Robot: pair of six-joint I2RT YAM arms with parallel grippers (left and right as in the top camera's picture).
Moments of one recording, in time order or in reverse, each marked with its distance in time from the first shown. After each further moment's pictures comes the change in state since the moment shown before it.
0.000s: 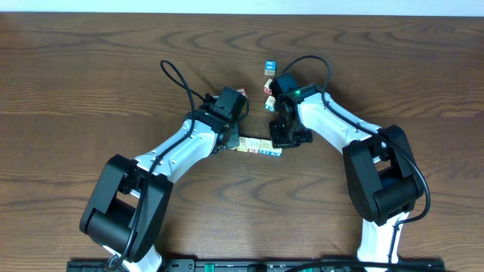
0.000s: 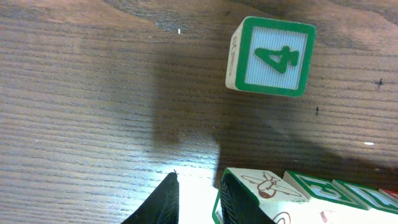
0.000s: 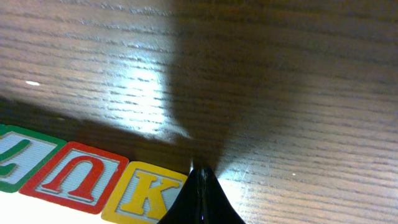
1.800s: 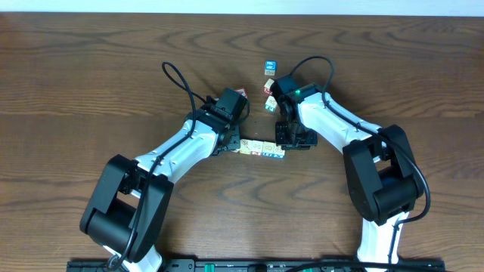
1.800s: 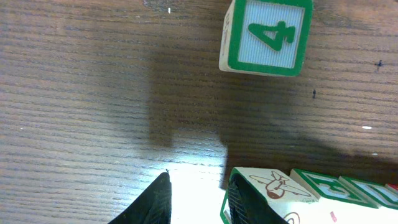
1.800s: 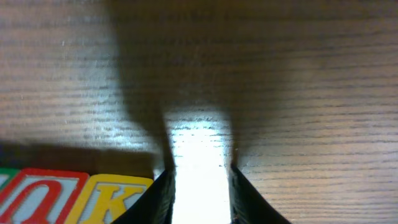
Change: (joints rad) left arm -0.005 0.000 0.000 -0.022 0.029 -0.003; right arm -0.003 0.002 0.002 -0.059 0.110 0.135
